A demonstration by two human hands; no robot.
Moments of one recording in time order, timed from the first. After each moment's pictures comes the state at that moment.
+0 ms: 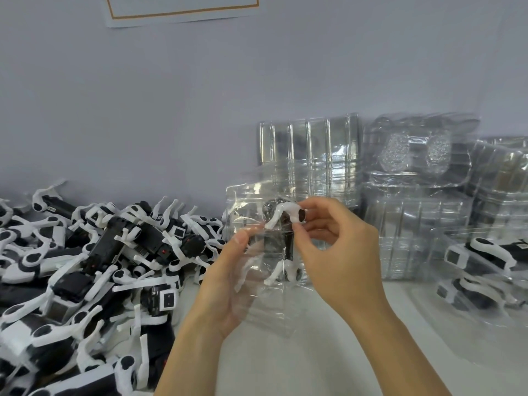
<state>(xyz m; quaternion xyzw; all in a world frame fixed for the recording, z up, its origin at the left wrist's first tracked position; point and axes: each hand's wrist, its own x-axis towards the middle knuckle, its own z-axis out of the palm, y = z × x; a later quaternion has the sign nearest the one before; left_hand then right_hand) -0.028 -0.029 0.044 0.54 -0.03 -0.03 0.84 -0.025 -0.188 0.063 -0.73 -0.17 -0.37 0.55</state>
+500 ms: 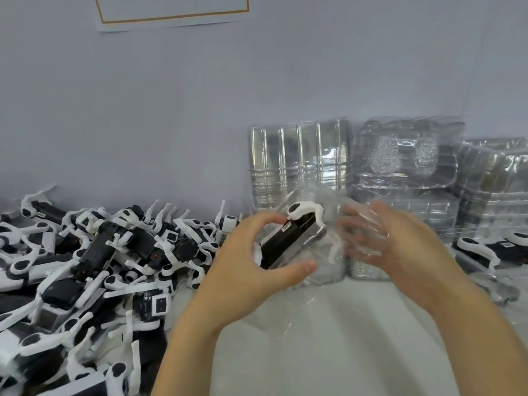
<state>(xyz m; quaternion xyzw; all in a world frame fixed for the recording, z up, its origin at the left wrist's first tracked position) -0.039 -0.044 0.082 0.85 -0.20 0.12 0.47 -0.029 -0.270 0.087 -0.65 0.02 -0.07 0.75</state>
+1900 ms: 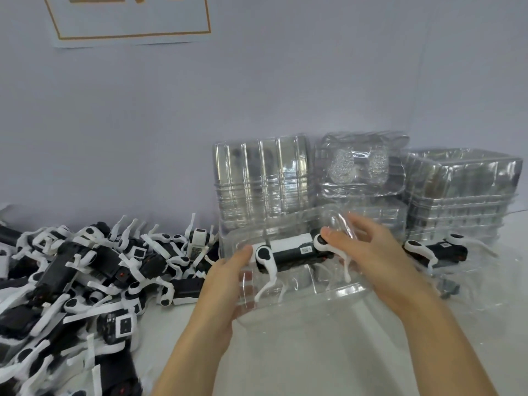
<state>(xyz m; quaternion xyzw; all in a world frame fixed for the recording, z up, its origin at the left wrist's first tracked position) -0.025 -0.083 0.063 0.66 0.11 -0.04 0.74 -0.038 -0.299 0.078 -0.74 0.02 -0.13 0.65</state>
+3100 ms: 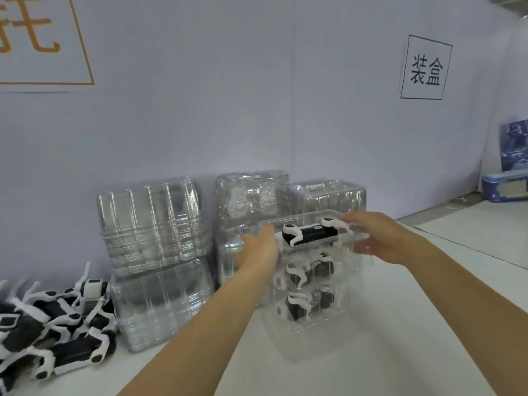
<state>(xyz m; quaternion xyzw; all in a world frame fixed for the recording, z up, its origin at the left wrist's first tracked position) -0.001 -0.305 0.123 0.78 0.01 -0.10 0.62 -0.046 -0.536 0.128 -0.71 0.17 -0.10 0.68</state>
